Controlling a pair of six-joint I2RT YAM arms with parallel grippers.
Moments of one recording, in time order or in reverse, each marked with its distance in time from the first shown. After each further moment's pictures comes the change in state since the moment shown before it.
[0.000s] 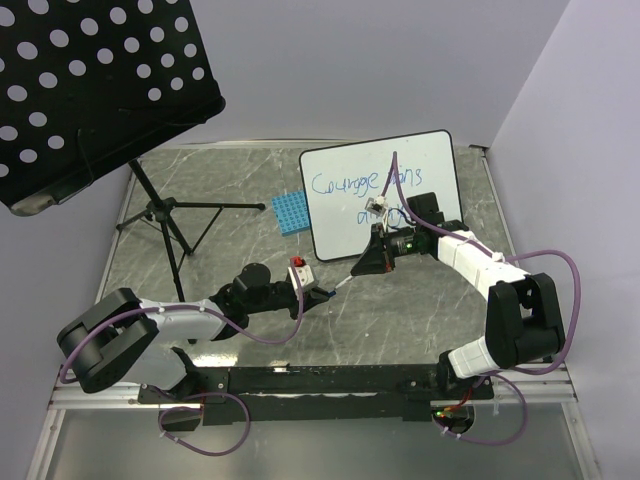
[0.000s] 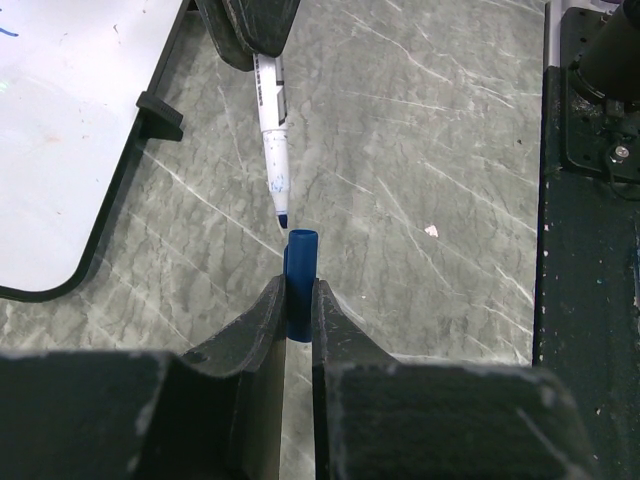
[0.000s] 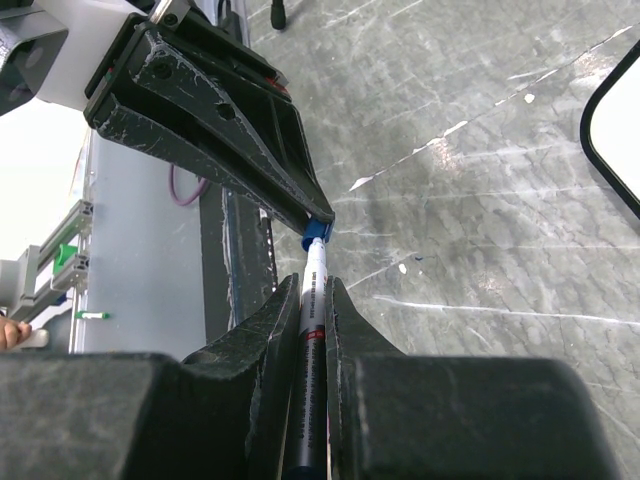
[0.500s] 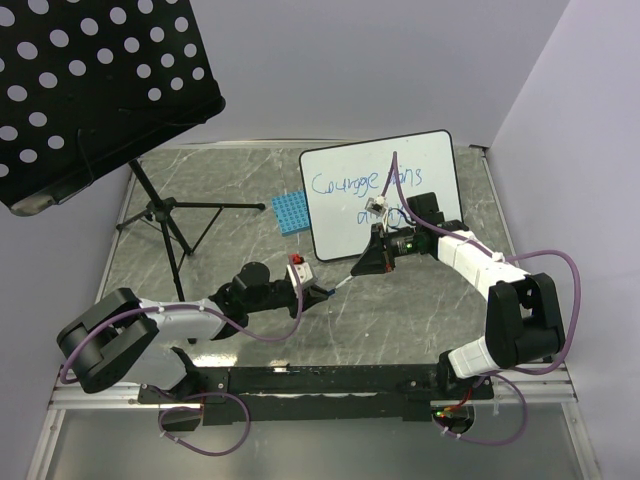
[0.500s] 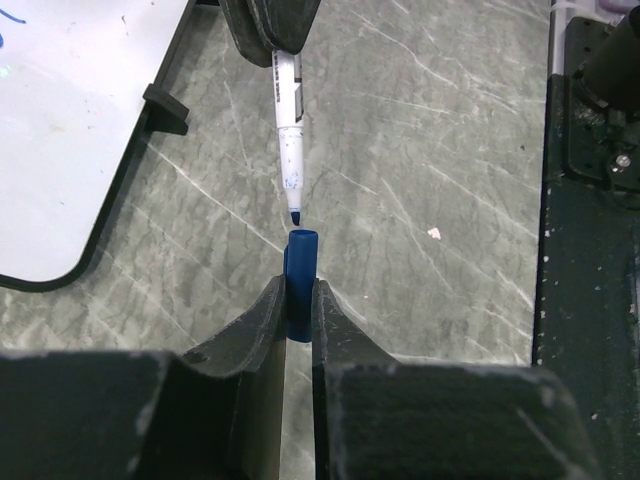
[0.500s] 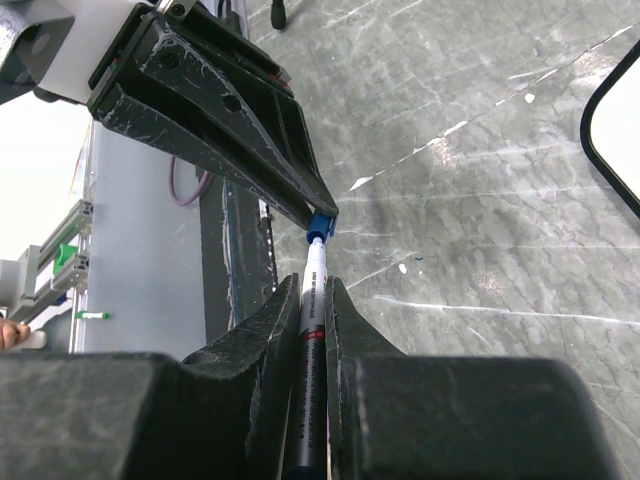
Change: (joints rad) left arm 0.011 0.000 0.001 -0.003 -0.002 -0.023; right arm 0.000 0.000 0.000 -0.001 0.000 0.000
